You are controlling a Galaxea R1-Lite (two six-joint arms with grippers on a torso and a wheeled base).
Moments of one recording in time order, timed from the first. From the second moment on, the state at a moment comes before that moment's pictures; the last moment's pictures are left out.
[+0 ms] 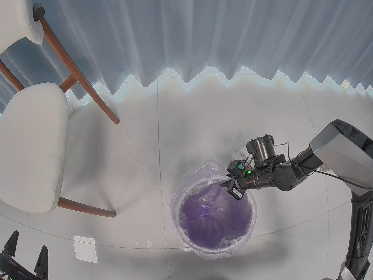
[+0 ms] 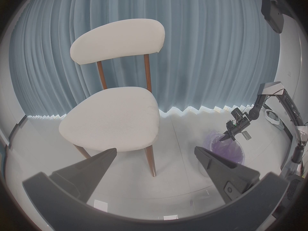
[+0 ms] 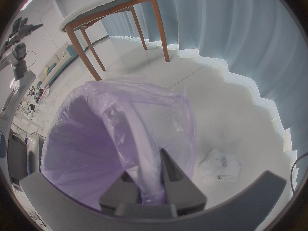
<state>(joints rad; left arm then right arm) -0.01 0.01 -0.02 -0.01 0.00 0.00 0.45 2.29 -1.22 -0.33 0.27 -0.68</state>
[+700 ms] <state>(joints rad) -0.01 0.01 -0.02 -0.01 0.00 0.00 0.47 2.15 -1.22 -0.33 0.33 -0.39</state>
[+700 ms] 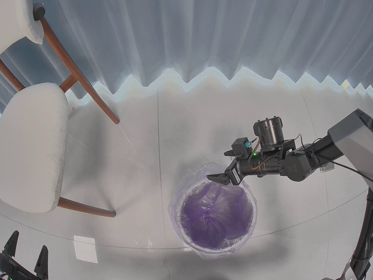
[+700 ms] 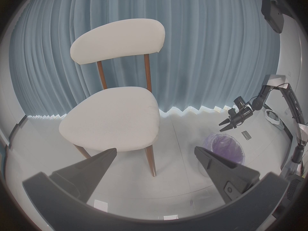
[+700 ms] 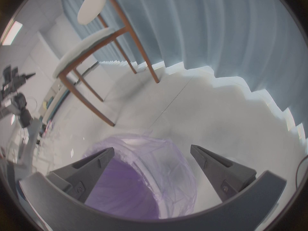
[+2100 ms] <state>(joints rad) -0.43 1.05 -0.47 -0.48 -0.25 -0.32 0.01 1.08 -0.36 -0.26 0.10 1.07</state>
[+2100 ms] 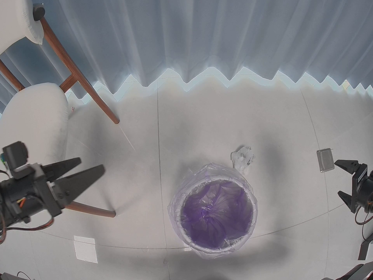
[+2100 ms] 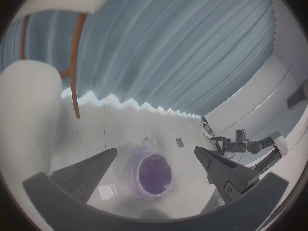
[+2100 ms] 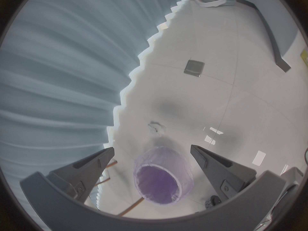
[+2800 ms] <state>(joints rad) -0.52 1.89 -0.39 -0.94 -0.19 -0.39 -0.15 1.00 -0.52 -0.09 0.11 1.18</state>
